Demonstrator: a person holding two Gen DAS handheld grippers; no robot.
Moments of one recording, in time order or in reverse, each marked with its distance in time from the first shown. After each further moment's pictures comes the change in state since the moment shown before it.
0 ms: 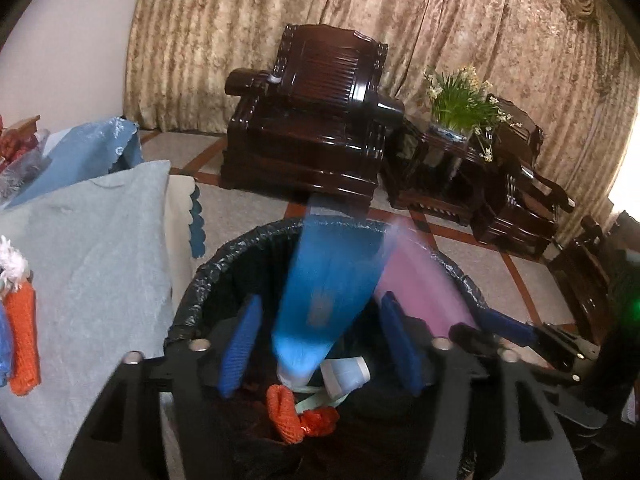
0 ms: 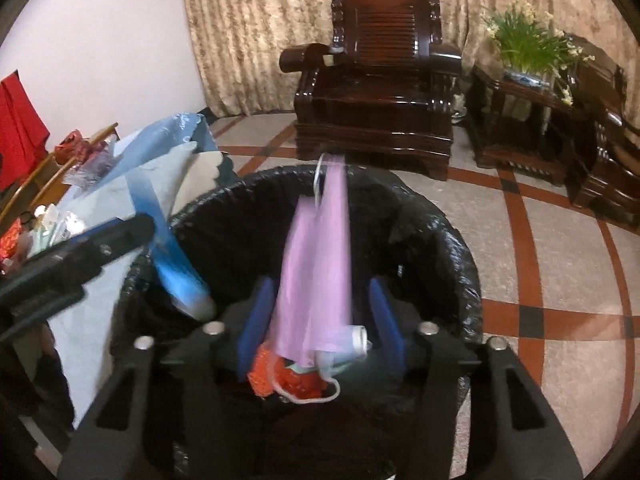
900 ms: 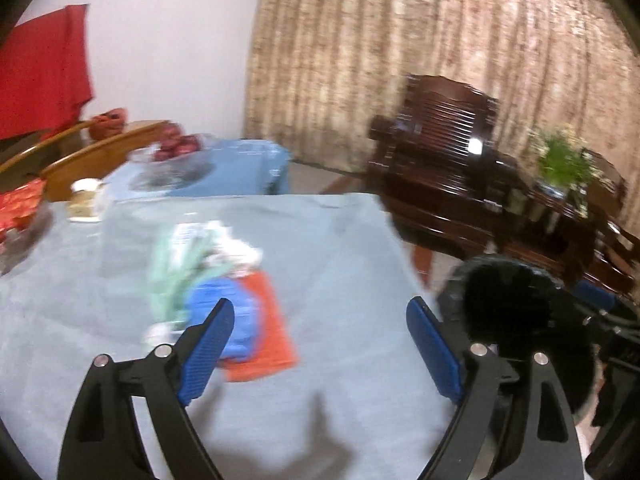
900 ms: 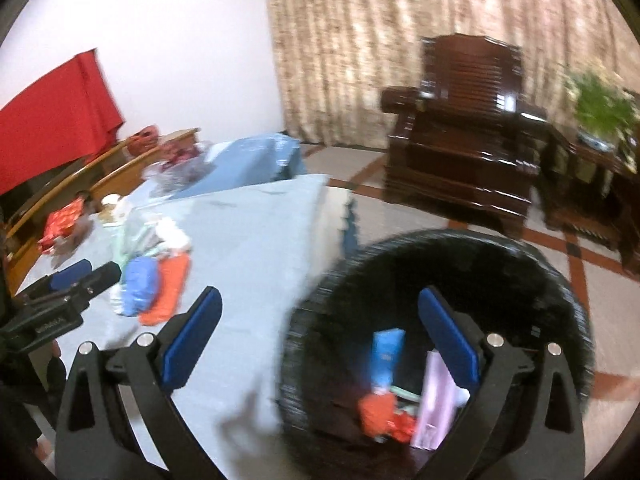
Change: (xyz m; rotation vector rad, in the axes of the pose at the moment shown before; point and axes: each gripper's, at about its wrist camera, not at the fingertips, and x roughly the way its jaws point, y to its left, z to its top) left arm -0.148 0.177 -0.050 -0.154 -0.159 0.395; right arm -0.027 0.162 0.023 -0.174 -0.137 0.232
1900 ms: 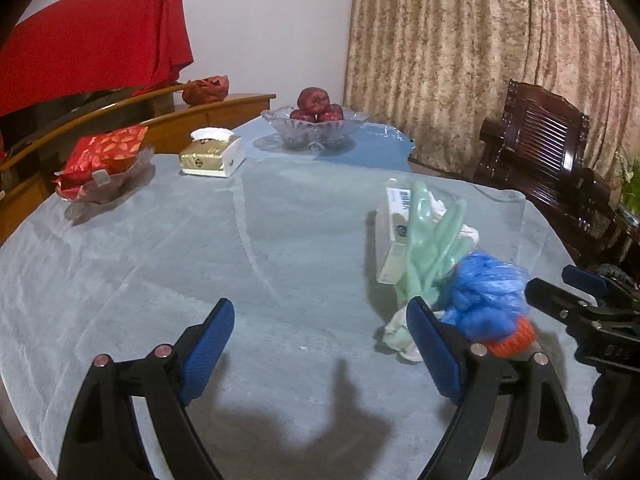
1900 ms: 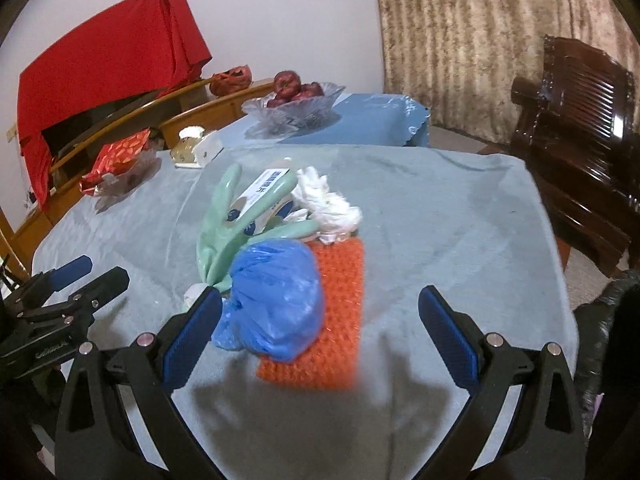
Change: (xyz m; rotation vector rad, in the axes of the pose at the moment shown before) left arm 0.015 0.177 -0.034 -0.125 0.035 0.254; right arm 0.147 0.194 -0.003 -0.183 0.125 0.239
